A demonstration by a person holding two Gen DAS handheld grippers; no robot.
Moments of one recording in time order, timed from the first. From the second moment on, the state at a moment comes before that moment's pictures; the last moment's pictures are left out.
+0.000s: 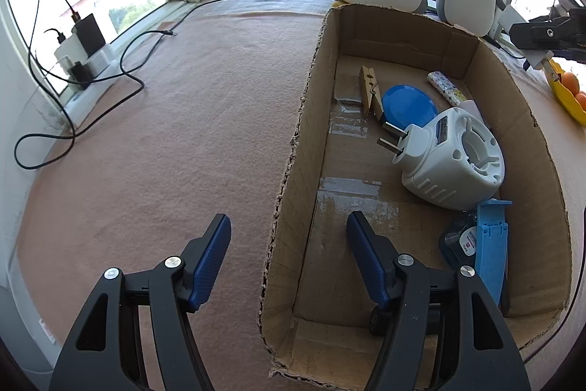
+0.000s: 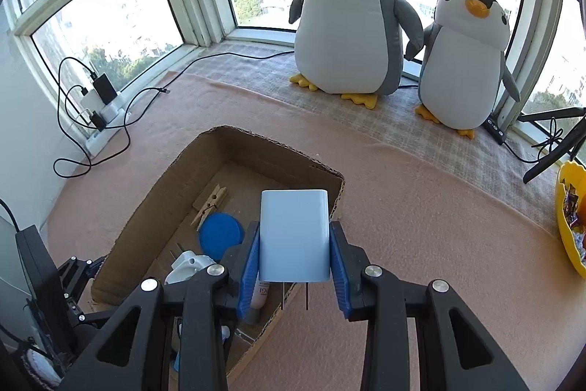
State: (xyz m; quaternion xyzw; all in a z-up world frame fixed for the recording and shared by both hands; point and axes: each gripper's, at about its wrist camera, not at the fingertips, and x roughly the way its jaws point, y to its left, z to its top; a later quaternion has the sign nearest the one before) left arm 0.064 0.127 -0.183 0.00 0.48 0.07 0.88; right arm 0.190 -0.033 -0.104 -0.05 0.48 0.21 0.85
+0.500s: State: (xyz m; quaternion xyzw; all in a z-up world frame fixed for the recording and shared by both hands) left arm 0.064 0.127 -0.183 0.00 0.48 0.07 0.88; right arm 0.215 0.009 -0.144 -0.06 0.52 0.21 0.83
